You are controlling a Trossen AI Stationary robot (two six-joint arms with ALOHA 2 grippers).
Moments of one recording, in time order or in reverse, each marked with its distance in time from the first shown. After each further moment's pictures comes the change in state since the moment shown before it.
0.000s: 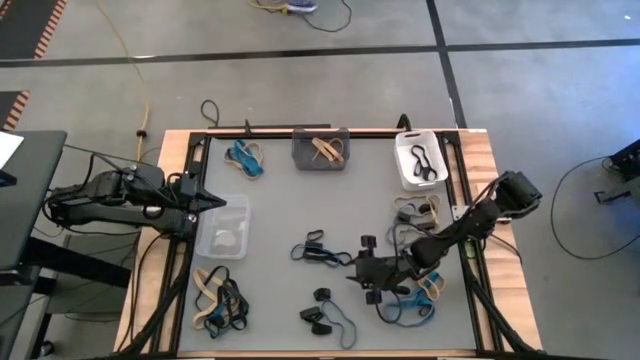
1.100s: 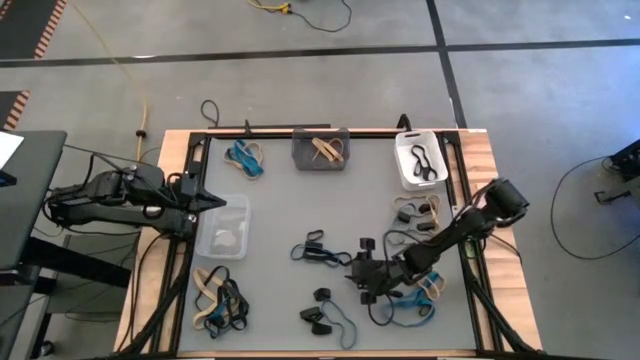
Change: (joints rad) left arm 0.000 0.000 0.000 0.000 0.000 0.000; right arm -0.005 0.142 0.000 0.054 0.066 0.050
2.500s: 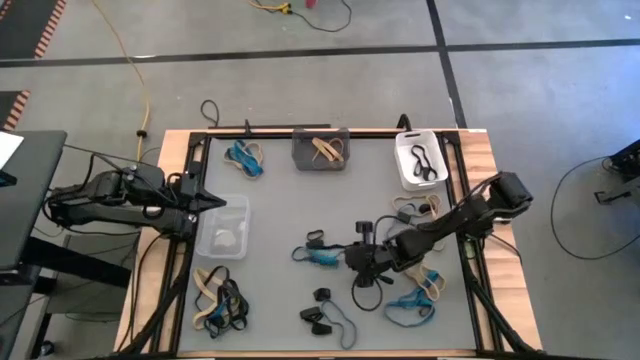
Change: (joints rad) left arm 0.000 0.000 0.000 0.000 0.000 0.000; right arm -0.116 -0.096 0.156 -0.379 -0.004 -0.141
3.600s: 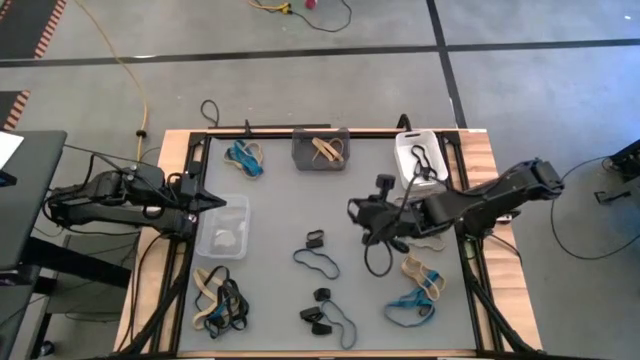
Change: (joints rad) left arm 0.000 0.000 0.000 0.000 0.000 0.000; right arm -0.128 -0.317 0.177 -0.357 0.299 -0.177
